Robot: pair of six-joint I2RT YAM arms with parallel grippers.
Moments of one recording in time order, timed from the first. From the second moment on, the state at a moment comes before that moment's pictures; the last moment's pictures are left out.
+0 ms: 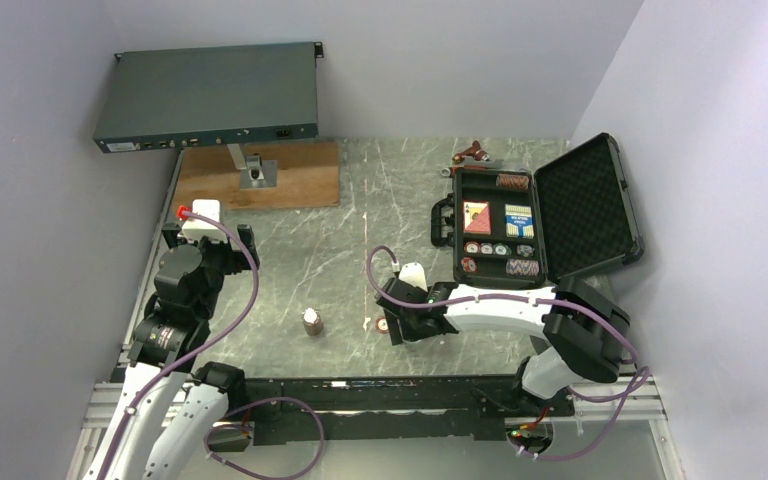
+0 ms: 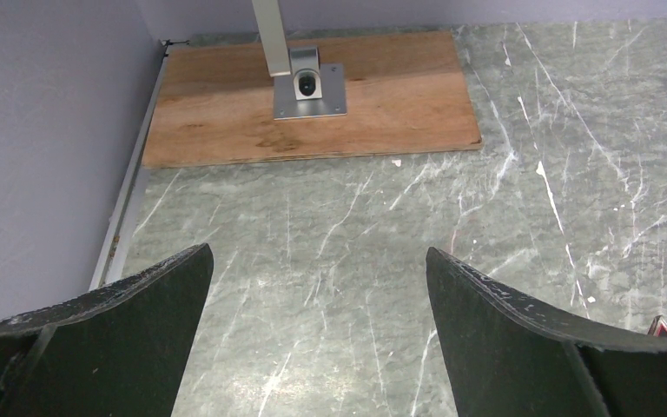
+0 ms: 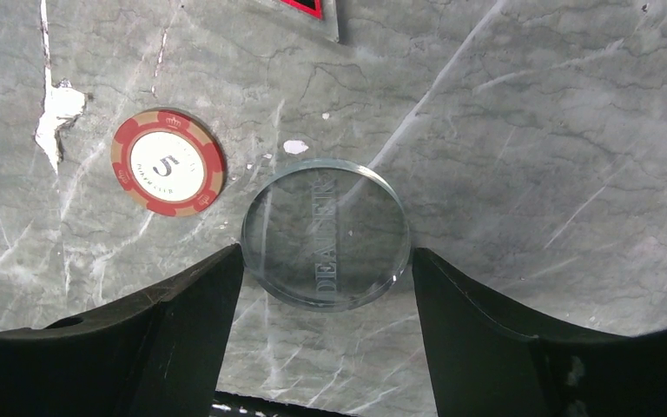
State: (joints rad) left arm -0.26 0.53 0.73 -0.39 -0.28 -0.02; right arm 1.09 1.51 0.79 -0.52 0.31 0.78
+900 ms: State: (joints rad) left arm -0.26 0.53 0.73 -0.39 -0.27 -0.02; right arm 1.09 1.55 0.83 -0.51 0.30 0.74
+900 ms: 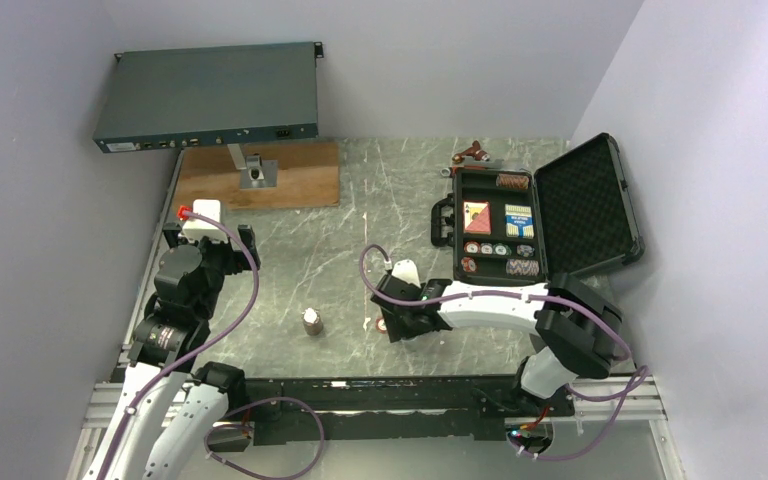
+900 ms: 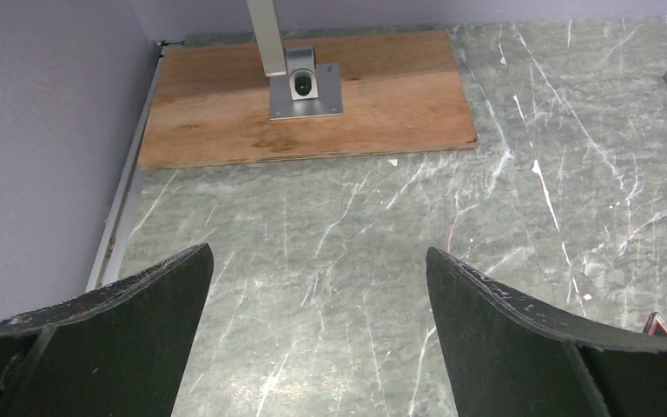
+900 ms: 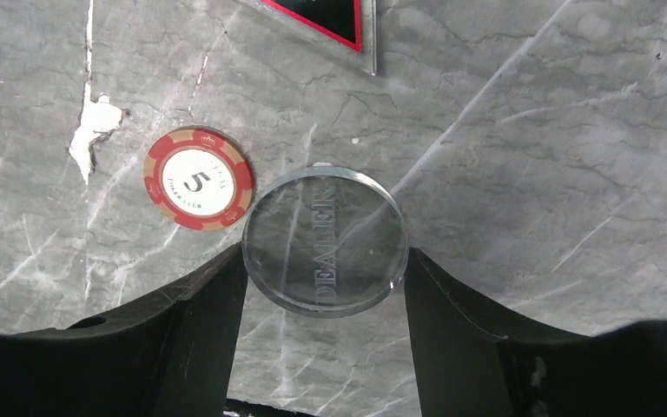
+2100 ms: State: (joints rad) left arm -0.26 0.53 0.73 -0.39 -0.25 -0.02; right arm 0.89 1.75 1.27 -0.48 0.26 0.48
